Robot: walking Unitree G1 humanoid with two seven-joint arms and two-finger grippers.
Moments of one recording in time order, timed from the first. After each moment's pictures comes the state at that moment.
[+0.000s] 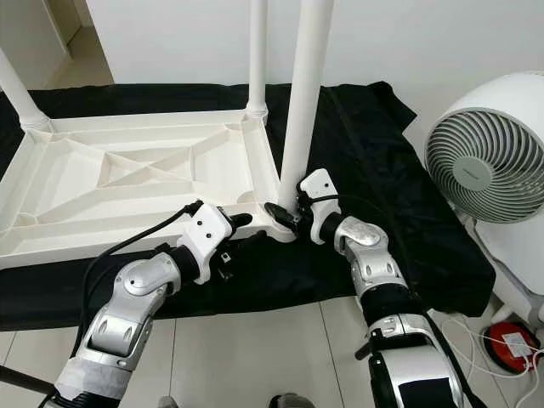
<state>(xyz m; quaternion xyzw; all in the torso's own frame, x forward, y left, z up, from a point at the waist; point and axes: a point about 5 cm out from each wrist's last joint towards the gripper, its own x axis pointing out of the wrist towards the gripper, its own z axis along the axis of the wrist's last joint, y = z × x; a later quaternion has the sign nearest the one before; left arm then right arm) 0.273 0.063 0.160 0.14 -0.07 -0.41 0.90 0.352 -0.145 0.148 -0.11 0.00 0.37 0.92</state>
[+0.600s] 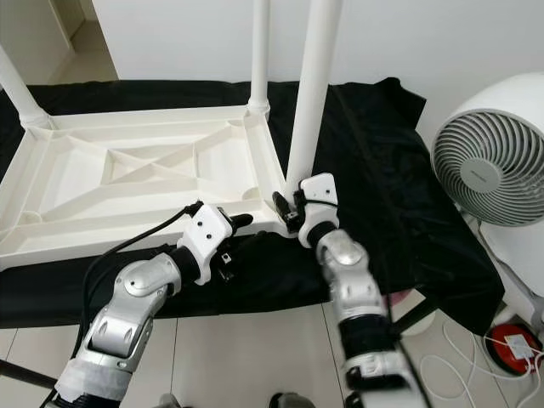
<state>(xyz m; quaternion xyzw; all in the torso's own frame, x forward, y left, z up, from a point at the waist) 0.272 0.062 0.160 0.13 -0.07 -0.41 0.90 0.325 -0.119 0.149 -0.03 -0.04 0.14 0.99</state>
